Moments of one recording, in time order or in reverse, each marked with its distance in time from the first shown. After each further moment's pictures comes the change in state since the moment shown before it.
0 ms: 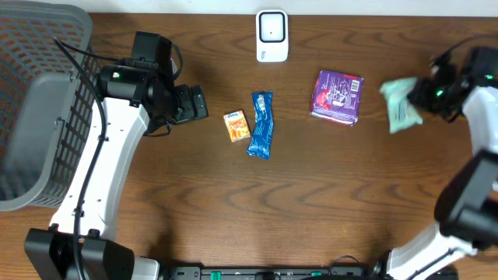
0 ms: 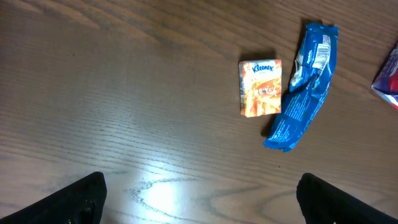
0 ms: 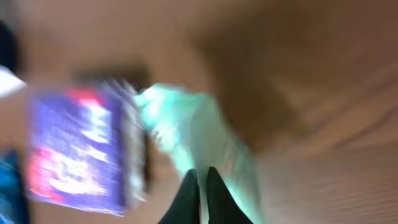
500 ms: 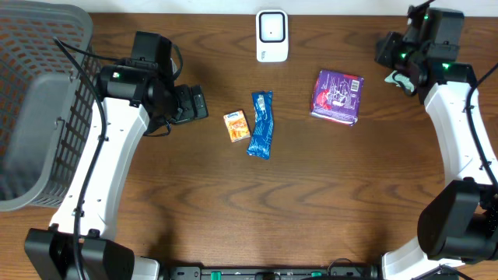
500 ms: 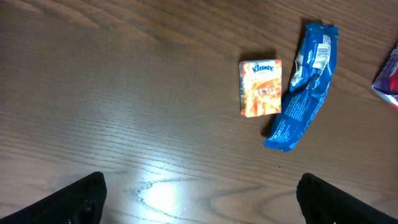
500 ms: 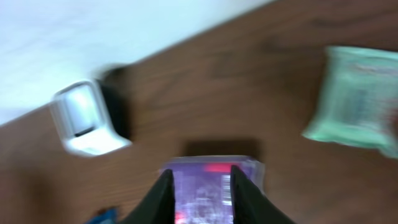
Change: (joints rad) left arm 0.000 0.000 0.000 0.000 0.000 0.000; right arm 0.286 -0.097 0.021 0.227 0.170 0.326
